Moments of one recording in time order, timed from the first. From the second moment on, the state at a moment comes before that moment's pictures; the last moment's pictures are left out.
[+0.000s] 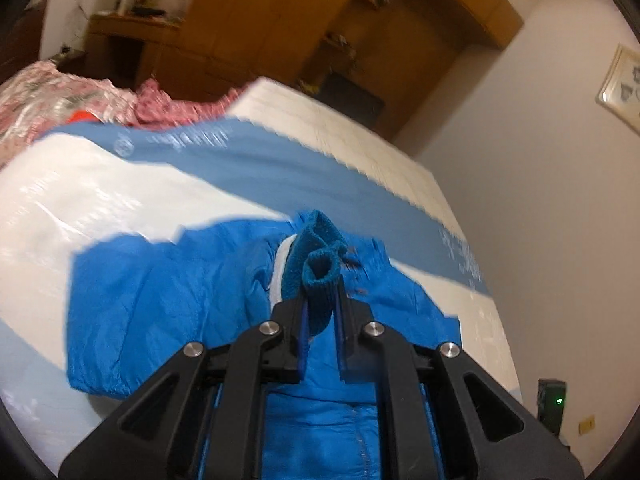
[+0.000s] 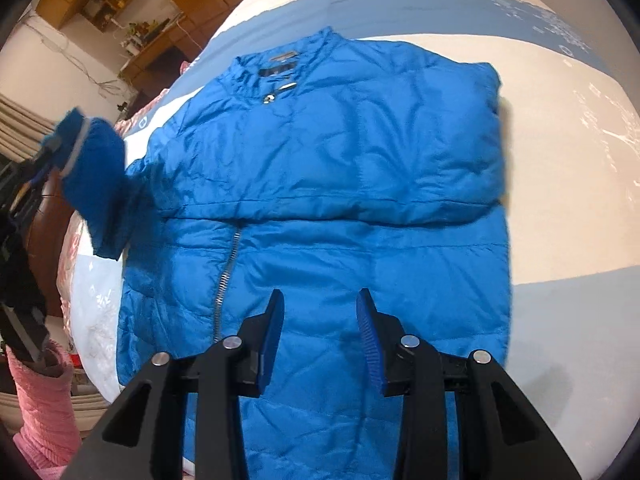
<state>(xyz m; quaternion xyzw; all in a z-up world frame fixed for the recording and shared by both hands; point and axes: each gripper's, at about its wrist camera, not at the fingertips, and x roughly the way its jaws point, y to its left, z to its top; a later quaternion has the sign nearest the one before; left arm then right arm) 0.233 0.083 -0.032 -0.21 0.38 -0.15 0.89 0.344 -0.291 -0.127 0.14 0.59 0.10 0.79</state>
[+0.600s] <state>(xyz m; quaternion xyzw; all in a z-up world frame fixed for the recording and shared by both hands) 0.211 0.067 -0.095 -0.22 0.46 -0.23 0.83 0.402 -0.262 -0.119 0.12 0.59 0.17 0.78</state>
